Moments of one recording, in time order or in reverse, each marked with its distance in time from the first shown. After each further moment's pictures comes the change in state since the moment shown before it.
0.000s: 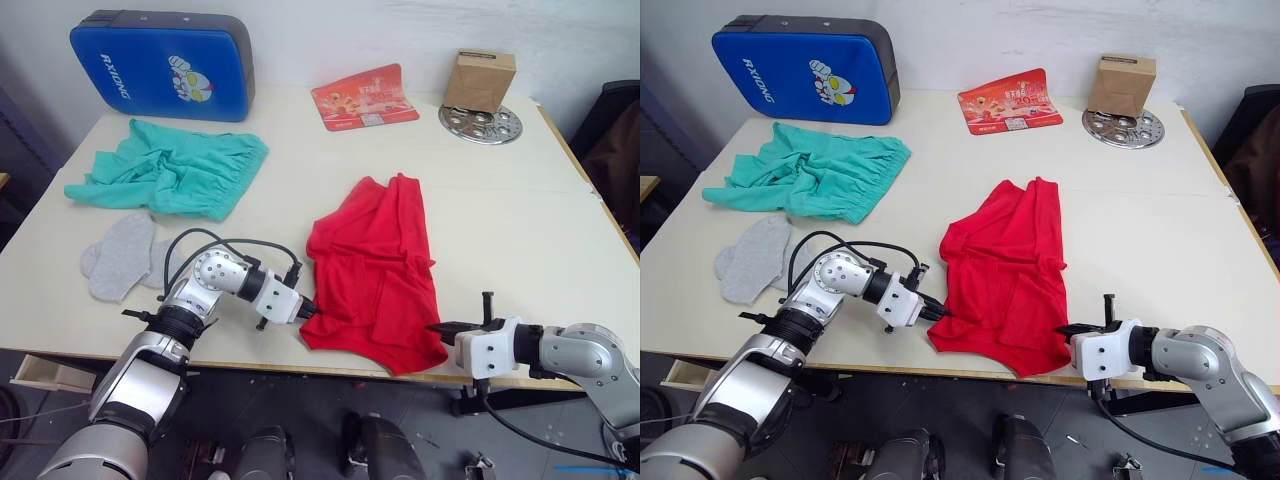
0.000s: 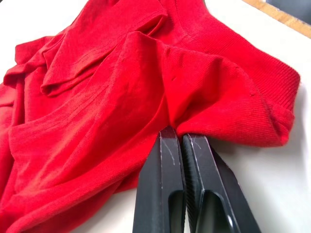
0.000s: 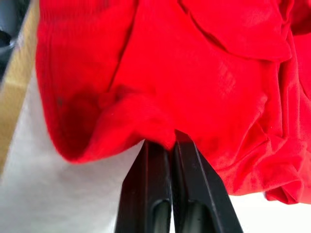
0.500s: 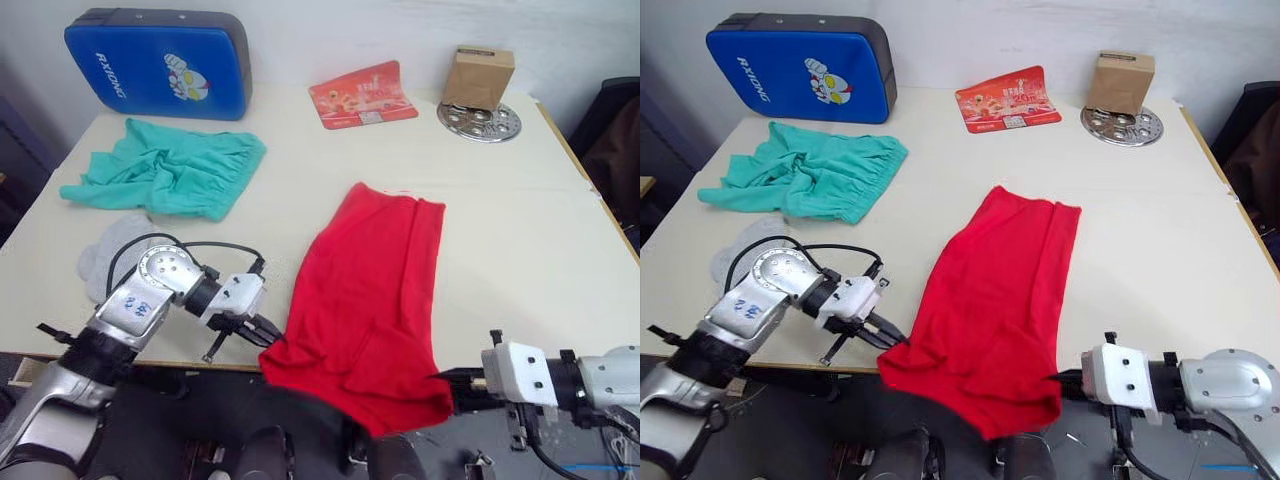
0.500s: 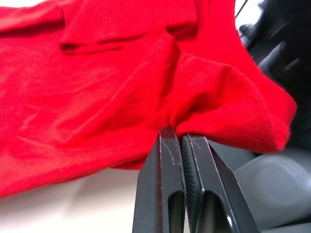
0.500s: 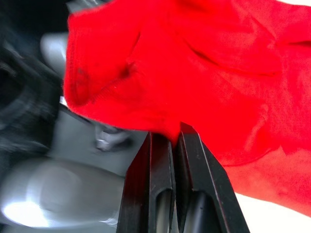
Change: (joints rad) left arm 0.234 0.420 -0.009 -0.755 -0.449 0.937 -0.156; right arm 0.371 -0.162 -0.314 -0.588 0.656 0.691 0.199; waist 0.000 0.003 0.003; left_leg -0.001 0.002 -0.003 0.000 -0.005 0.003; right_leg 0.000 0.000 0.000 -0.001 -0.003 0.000
